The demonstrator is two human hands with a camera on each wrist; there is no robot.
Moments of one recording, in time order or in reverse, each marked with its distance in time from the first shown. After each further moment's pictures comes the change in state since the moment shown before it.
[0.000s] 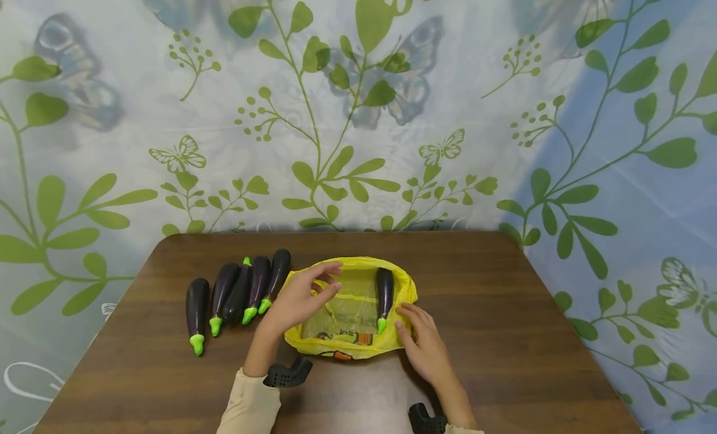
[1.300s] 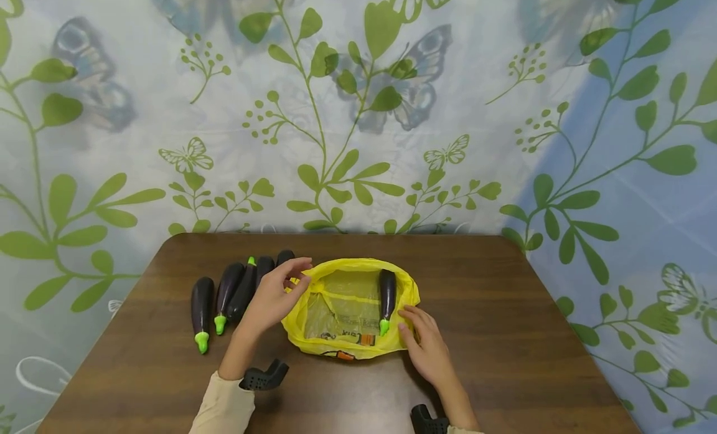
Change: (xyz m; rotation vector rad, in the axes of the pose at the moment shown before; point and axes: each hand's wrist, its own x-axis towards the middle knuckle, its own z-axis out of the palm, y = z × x) left_hand -0.022 -0.025 -0.031 0.024 0.228 -0.027; right_hand 0.002 0.000 -0.002 -0.005 0.005 0.007
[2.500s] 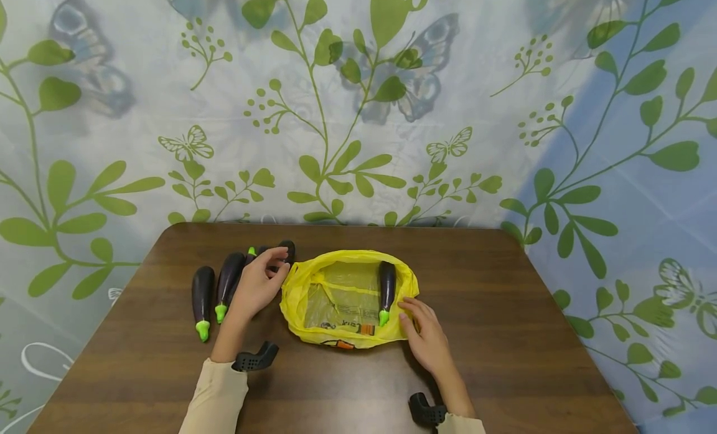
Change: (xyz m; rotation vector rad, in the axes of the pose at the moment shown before) left_hand -0.002 -0.034 -0.021 0.029 0.094 -0.160; right_hand 0.001 -0.001 -0.002 0.011 -0.022 0.046
